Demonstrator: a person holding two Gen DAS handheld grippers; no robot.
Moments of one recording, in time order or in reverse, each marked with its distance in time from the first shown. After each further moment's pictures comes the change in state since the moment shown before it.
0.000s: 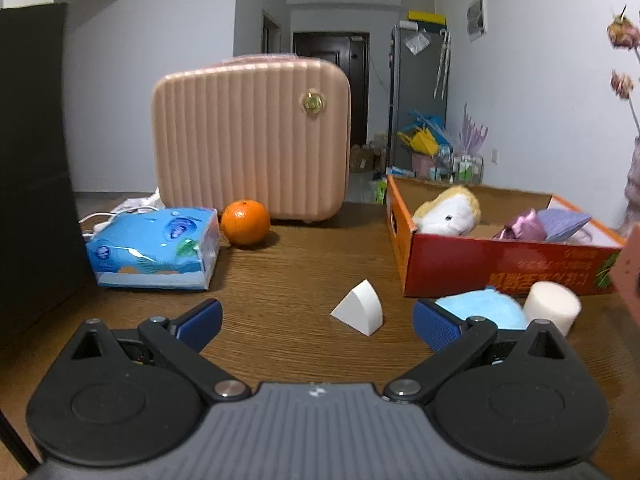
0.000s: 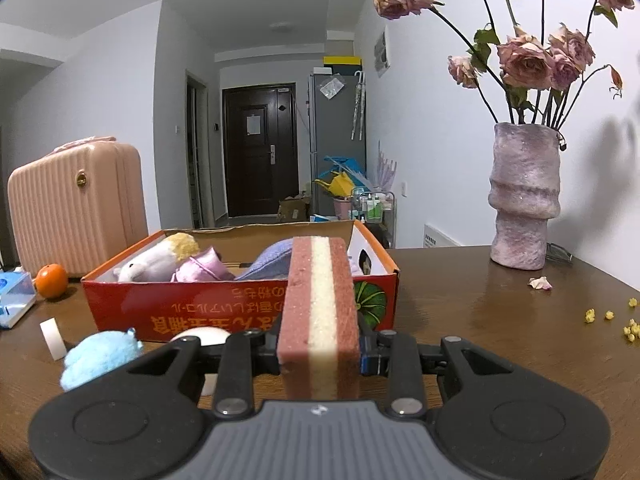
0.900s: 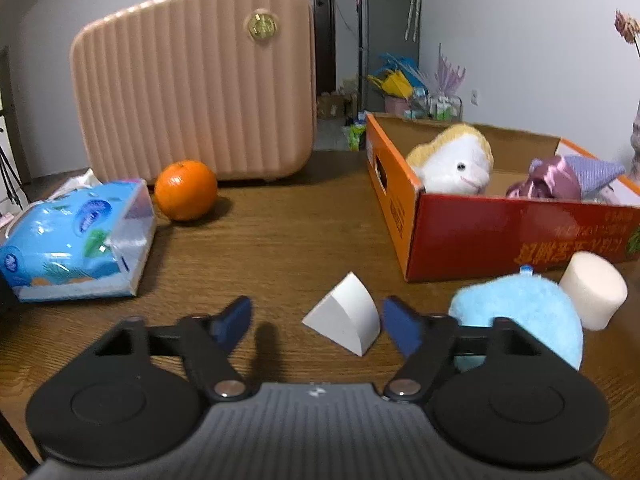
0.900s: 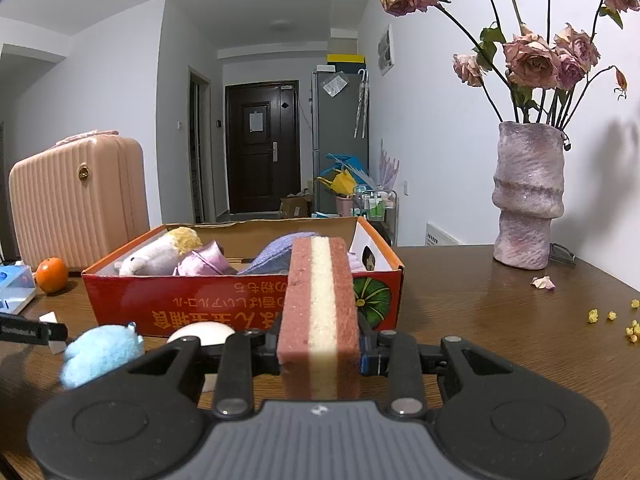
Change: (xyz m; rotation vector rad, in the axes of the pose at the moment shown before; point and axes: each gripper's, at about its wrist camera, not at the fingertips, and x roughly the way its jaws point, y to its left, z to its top) left arm 0.094 -0.013 0.009 0.081 0.165 -0.081; right arm 0.004 0.003 -0.003 -0.014 0.006 0.002
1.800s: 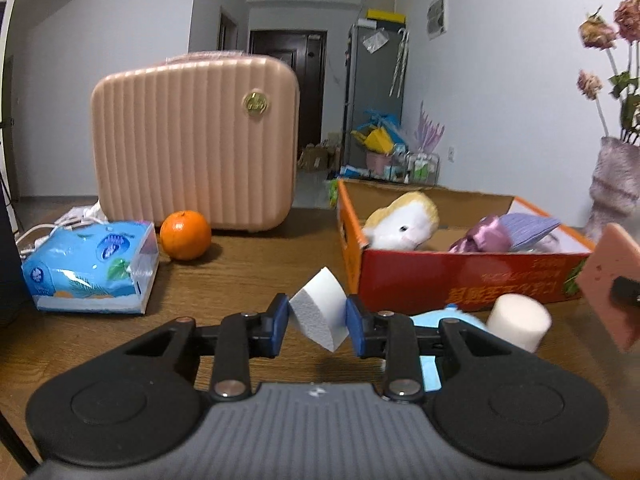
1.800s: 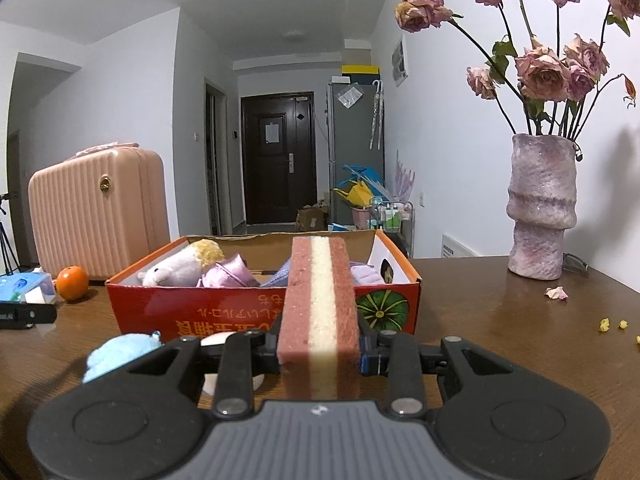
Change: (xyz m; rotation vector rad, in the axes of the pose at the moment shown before) left arm -0.076 -0.008 -0.006 -0.045 -0.190 -0.065; right arm -0.012 0.005 0.001 -0.004 -0.036 0.054
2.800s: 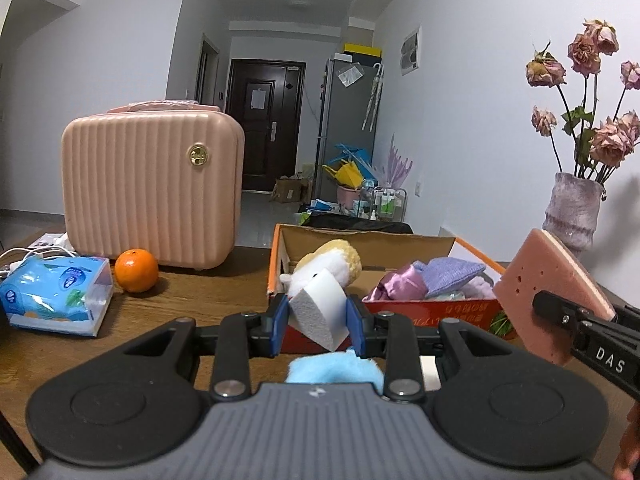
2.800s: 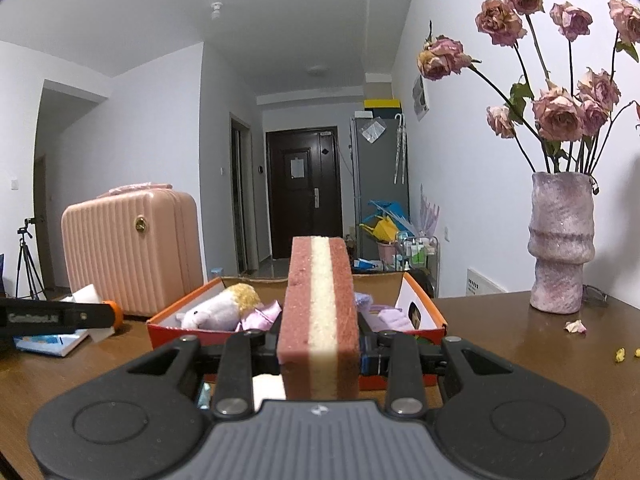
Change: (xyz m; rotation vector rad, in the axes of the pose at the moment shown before) left arm -0.032 -0.058 0.017 -0.025 -0.094 -0.080; right arm -0.022 0.008 0.015 0.001 -0.113 0.085
